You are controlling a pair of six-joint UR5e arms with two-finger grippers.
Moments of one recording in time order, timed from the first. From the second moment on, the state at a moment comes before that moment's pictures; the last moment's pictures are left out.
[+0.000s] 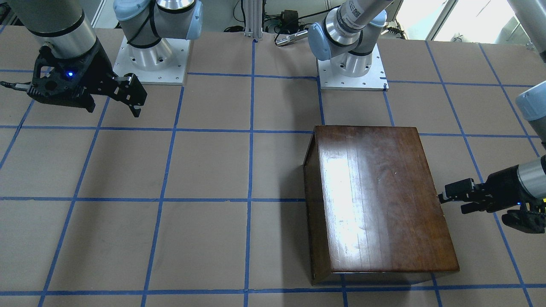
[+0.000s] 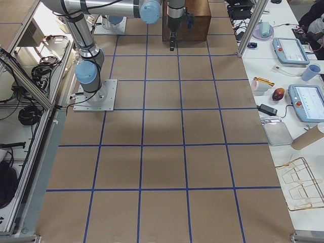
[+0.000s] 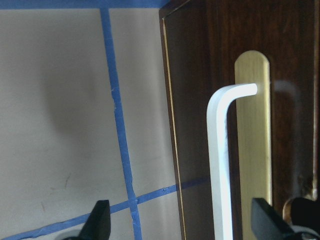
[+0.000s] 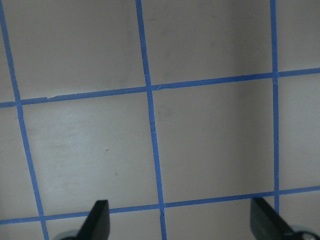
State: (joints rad) left arm -1.06 -2.04 -1.44 -1.49 1.26 0.70; right arm 1.52 -1.59 1.63 -1.60 -1.59 0.04
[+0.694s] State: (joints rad) left arm -1.06 -2.06 -1.44 -1.49 1.26 0.71; right arm 1.52 -1.59 1.63 -1.60 -1.59 0.04
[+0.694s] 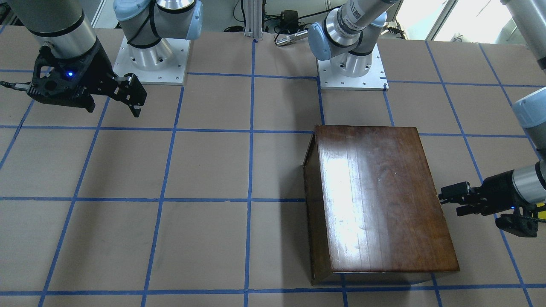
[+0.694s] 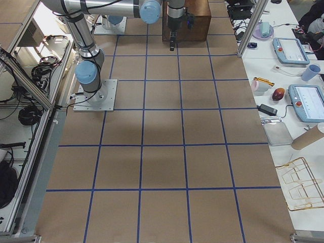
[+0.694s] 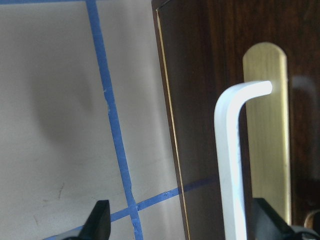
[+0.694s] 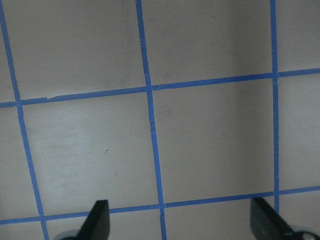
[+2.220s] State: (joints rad) left arm -1.06 -2.08 -1.44 -1.49 1.27 0.70; right arm 1.52 -1.59 1.63 -1.60 -1.59 0.04
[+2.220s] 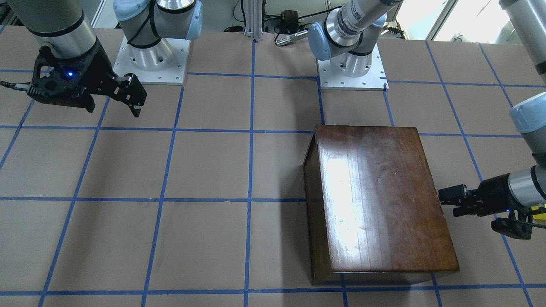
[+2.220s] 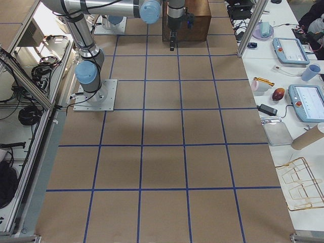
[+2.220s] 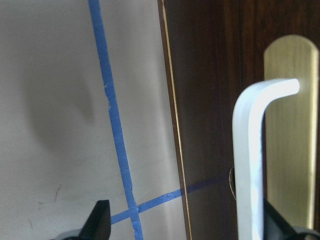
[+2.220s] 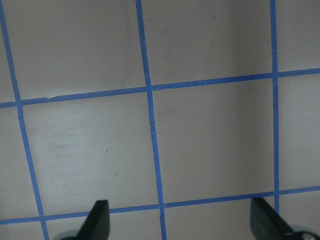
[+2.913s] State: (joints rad) left arm -1.06 -2.08 -1.43 -1.45 1.32 0.72; right arm 1.52 -1.59 1.63 -1.60 -1.59 0.04
